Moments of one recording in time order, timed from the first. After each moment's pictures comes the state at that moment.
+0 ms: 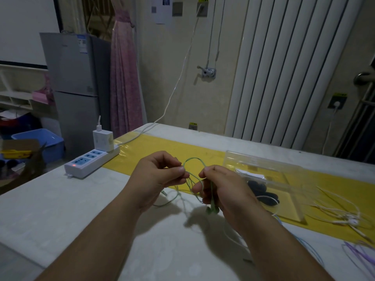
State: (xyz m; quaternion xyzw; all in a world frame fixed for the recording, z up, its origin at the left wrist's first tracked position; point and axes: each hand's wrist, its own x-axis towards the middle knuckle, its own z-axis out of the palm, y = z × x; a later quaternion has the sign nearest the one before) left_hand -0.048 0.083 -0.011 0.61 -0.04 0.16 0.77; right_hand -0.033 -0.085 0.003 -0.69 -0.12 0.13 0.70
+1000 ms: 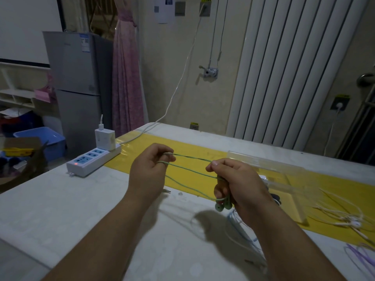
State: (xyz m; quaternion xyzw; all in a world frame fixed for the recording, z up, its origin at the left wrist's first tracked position) left_hand -0.039 0.088 -0.020 0.72 0.02 0.38 0.58; right_hand -0.029 -0.099 0.014 -0.70 -0.17 0.08 0.69
